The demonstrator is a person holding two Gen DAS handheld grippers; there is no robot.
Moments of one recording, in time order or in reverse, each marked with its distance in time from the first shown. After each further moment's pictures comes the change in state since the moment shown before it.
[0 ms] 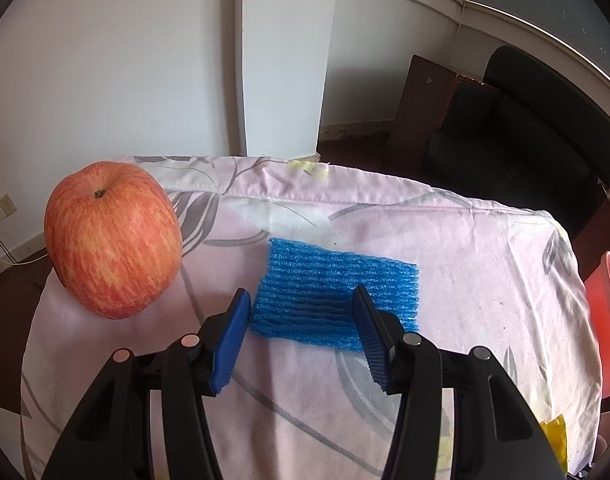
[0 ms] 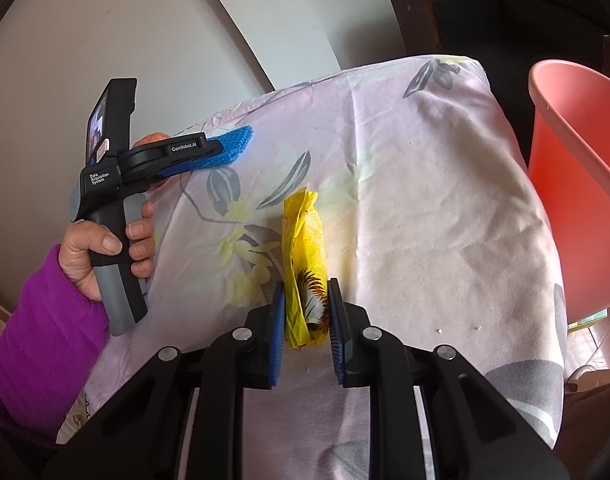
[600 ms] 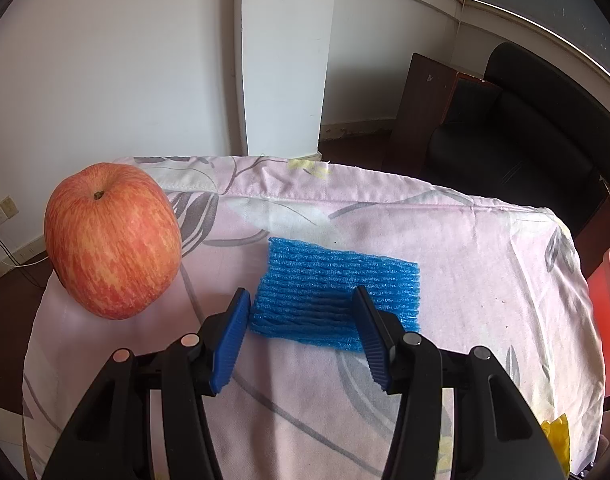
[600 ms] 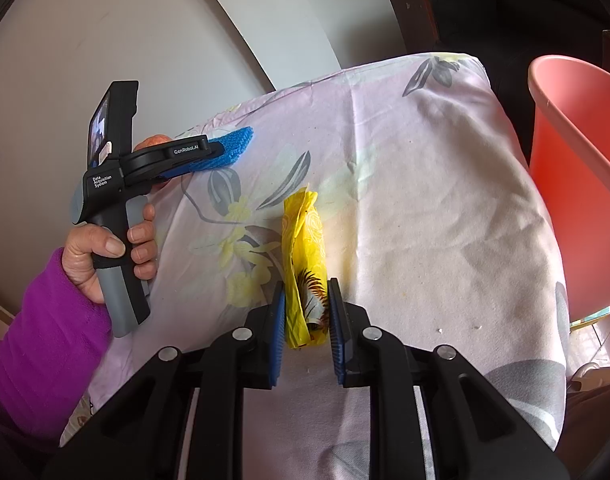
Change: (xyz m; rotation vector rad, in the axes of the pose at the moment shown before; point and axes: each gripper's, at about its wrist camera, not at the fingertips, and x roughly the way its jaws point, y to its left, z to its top) left arm 0.002 -0.004 0.000 0.002 0.001 0.002; right arm 0.000 0.000 0.001 0.010 0.000 0.007
